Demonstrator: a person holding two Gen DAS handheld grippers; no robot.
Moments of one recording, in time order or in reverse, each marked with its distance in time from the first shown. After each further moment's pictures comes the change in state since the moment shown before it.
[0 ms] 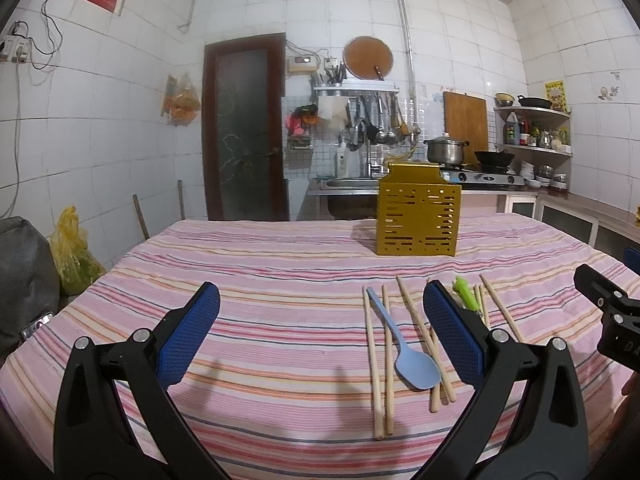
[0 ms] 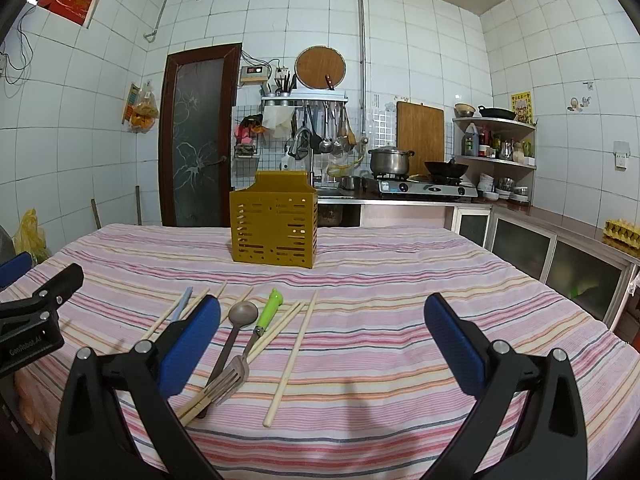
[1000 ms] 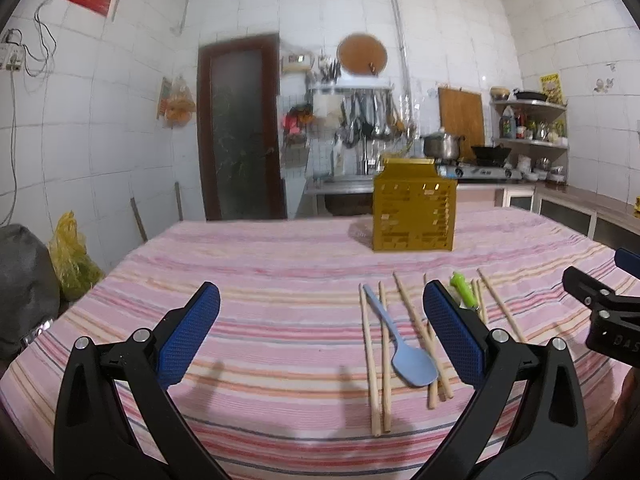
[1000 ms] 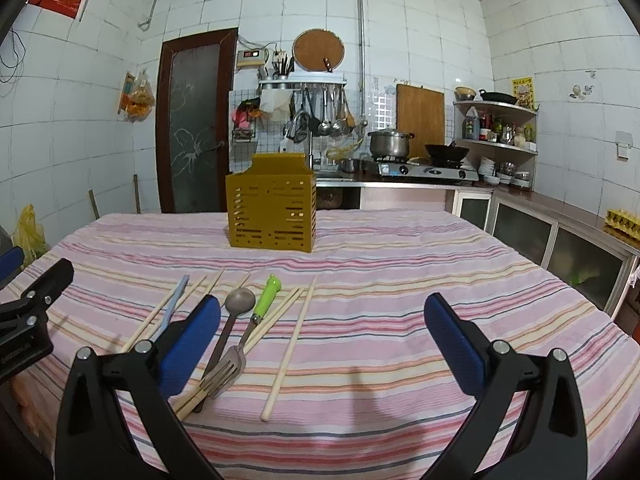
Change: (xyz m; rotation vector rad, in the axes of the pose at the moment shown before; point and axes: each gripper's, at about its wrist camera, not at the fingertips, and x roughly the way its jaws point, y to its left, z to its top) left arm 0.004 -0.004 -0.001 0.024 0.035 -0.012; right arm 0.022 0.002 -0.001 0.016 0.085 0.007
